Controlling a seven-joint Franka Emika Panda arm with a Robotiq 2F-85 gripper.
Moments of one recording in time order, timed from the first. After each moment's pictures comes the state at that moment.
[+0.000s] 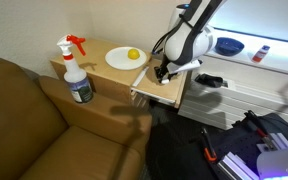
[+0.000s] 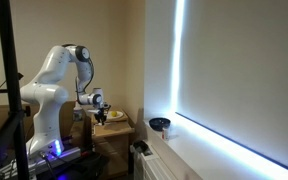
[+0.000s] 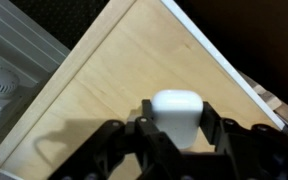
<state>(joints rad) 0.26 0.49 -0.03 -2.37 -0.05 2.98 0.26</state>
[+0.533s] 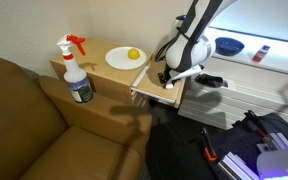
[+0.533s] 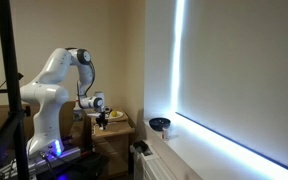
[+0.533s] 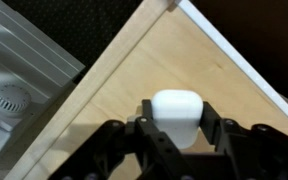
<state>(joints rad) 0.31 0.58 -0.10 -2.34 -0.04 2.99 0.25</state>
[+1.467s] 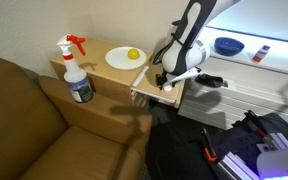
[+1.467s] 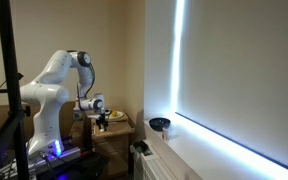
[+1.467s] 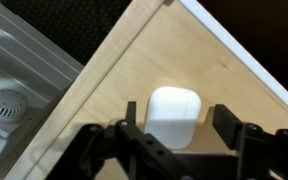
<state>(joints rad) 0.35 0.64 -0.13 -2.30 -0.01 3.00 0.28</state>
